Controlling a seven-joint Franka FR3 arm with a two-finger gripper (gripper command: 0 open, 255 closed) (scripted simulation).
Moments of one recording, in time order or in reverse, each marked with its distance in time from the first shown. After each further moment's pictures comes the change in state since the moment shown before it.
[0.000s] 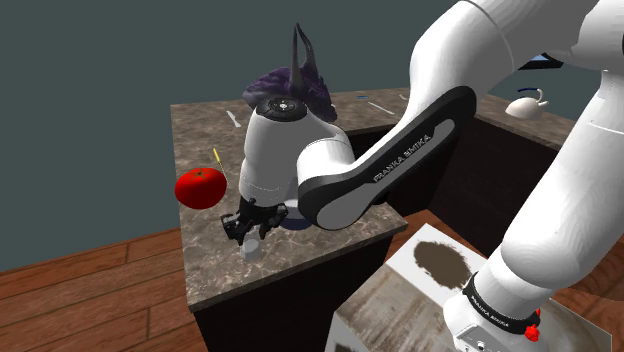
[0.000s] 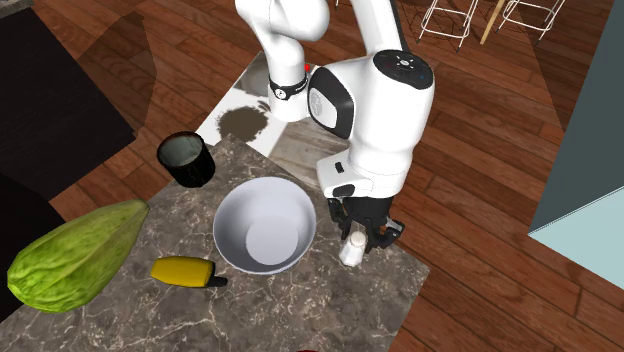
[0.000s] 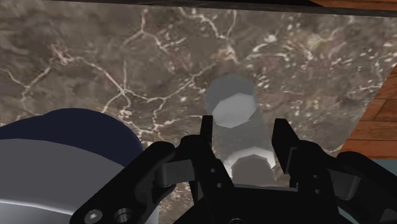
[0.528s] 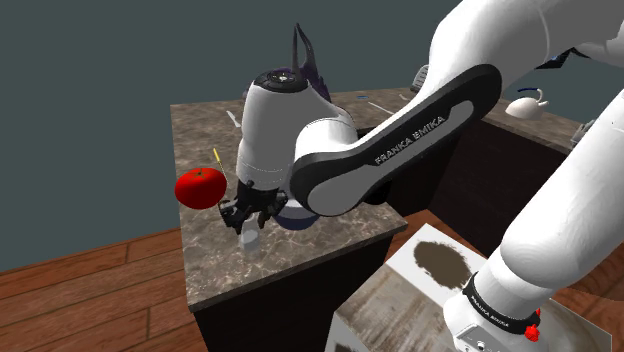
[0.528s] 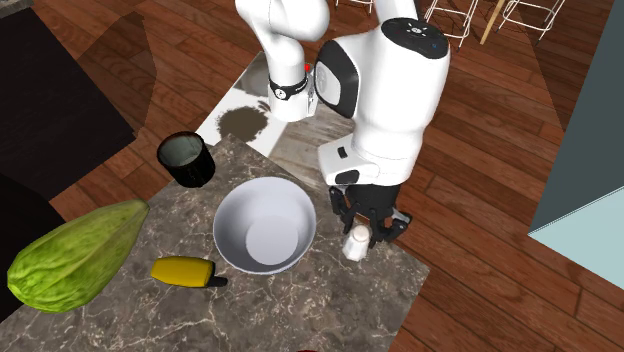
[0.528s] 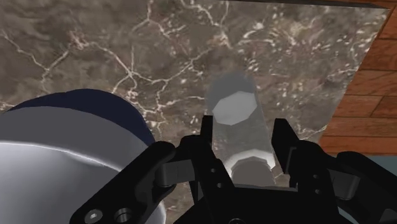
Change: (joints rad) arm -0.010 -0.093 0.019 0.025 0.154 -0.075 -0.116
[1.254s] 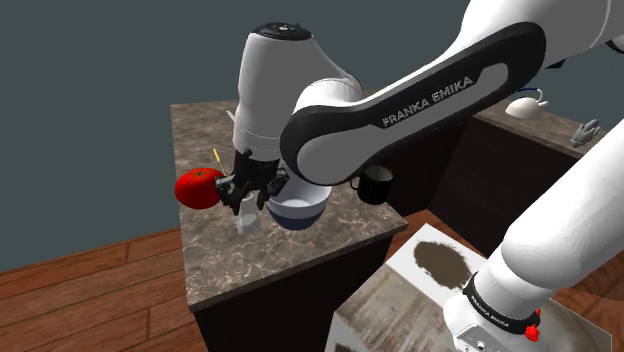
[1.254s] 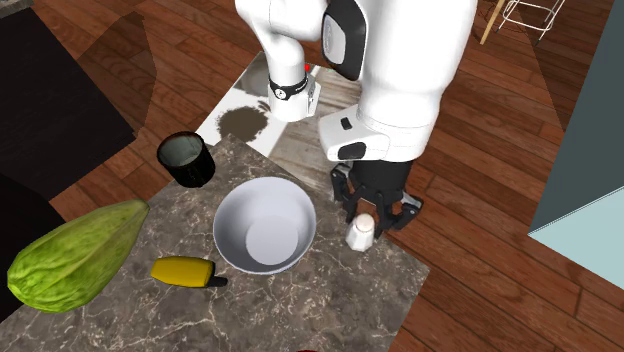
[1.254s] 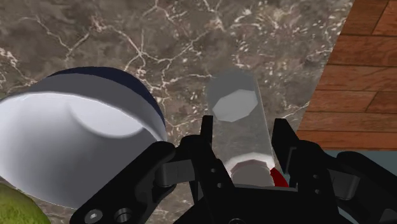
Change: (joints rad) arm 0.017 -0.113 -0.025 0.063 0.155 -0.132 -0.124
